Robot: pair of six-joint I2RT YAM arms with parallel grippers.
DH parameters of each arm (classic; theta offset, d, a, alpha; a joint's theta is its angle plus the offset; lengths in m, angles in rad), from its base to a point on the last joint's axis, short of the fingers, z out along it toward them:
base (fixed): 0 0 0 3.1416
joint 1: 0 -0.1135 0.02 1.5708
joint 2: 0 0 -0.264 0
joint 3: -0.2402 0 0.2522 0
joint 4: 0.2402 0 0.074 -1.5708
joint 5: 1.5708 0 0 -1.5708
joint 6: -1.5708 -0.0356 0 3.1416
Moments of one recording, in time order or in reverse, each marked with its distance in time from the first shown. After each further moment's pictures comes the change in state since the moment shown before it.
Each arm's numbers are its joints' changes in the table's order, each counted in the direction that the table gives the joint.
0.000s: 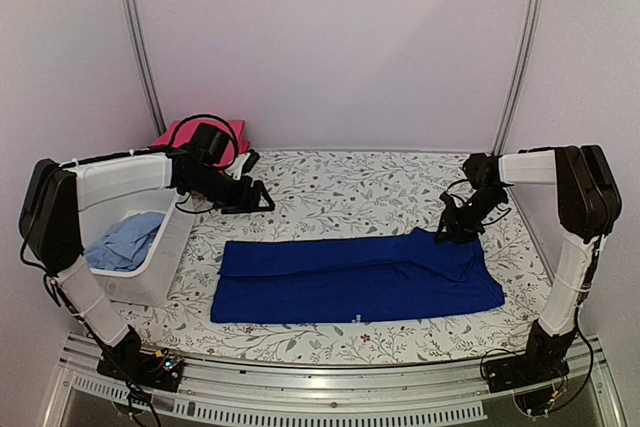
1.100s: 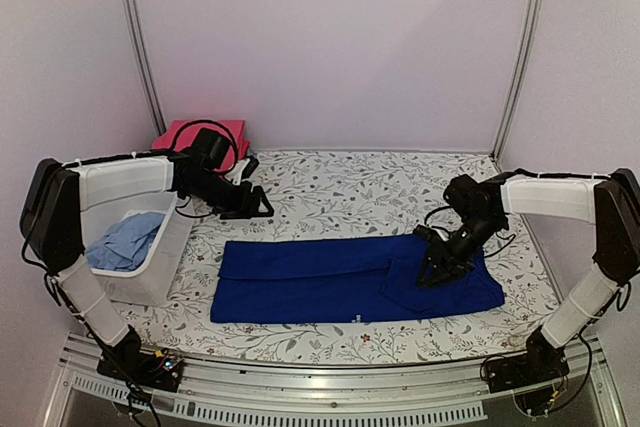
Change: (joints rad) left arm 0.000 0.008 0.024 0.000 -0.005 0.008; right arm -0.293 -0.346 0.292 0.103 -0.245 -0.083
